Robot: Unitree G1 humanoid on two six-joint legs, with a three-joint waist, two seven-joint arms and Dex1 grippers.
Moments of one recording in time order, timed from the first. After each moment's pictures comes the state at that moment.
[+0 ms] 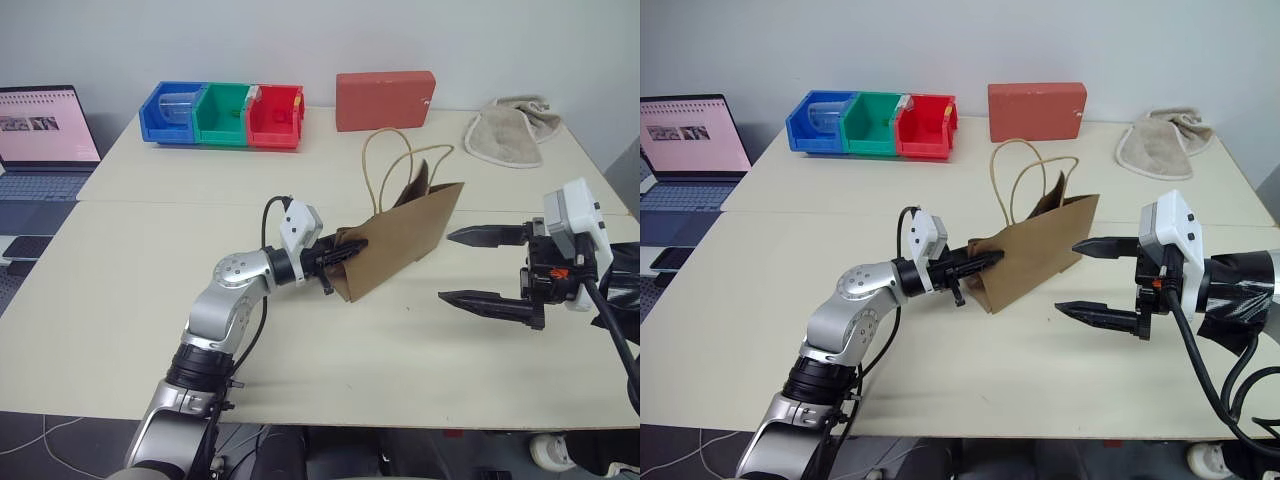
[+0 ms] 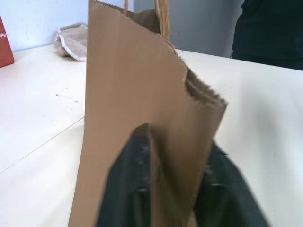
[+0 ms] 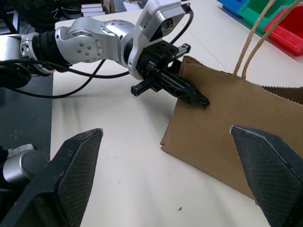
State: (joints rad) left arm -0.51 0.33 -0.13 0.02 -0.35 0.32 -0.87; right arm -0.28 -1.06 -0.29 -0.60 0.94 0.82 0.93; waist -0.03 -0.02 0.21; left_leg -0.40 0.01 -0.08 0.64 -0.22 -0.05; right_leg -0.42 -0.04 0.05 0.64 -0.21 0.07
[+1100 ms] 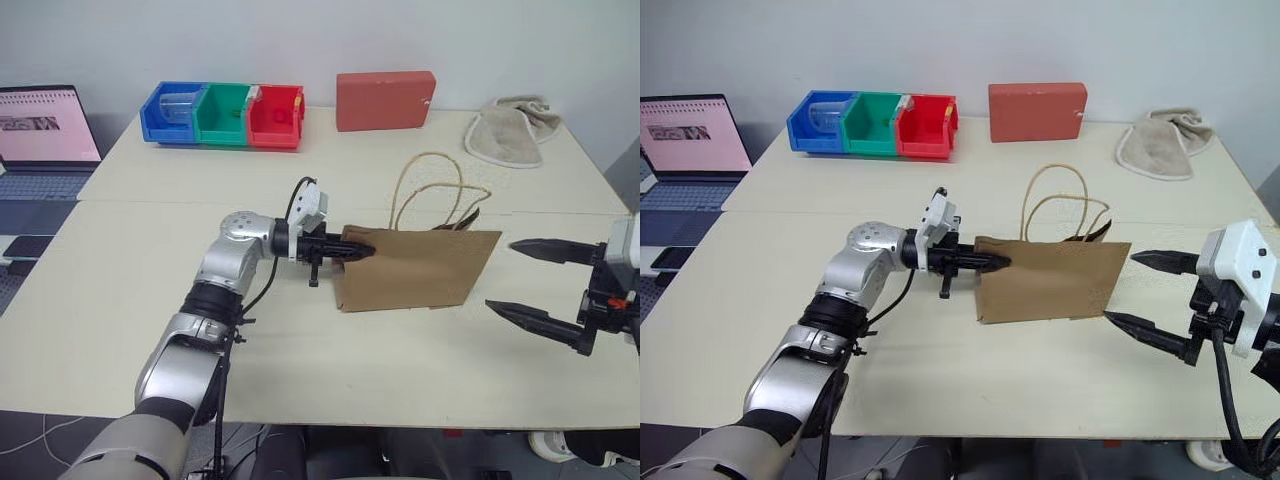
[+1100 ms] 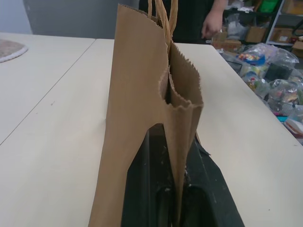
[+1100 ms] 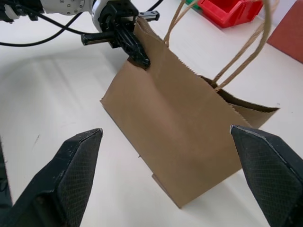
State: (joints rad) left arm -0.86 0.34 -0.17 0.57 -0.32 0.11 -1.43; right arm 0.11 -1.04 -0.70 -0.74 0.88 0.82 0.90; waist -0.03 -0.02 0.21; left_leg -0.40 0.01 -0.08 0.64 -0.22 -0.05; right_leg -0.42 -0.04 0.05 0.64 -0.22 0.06
